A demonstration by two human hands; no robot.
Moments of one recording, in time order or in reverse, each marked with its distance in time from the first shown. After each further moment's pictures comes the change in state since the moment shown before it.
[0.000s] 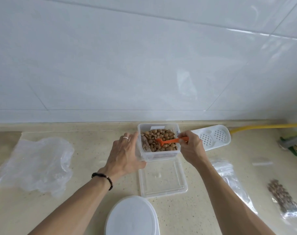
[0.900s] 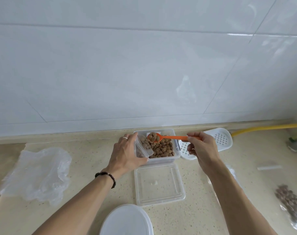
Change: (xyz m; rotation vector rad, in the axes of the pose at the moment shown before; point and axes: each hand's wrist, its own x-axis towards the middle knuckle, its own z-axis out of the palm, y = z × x) left_hand 0.025 0.028 -0.002 -0.135 0.044 -0.110; right_hand 0.005 0.006 -0.048 0.663 0.032 0.200
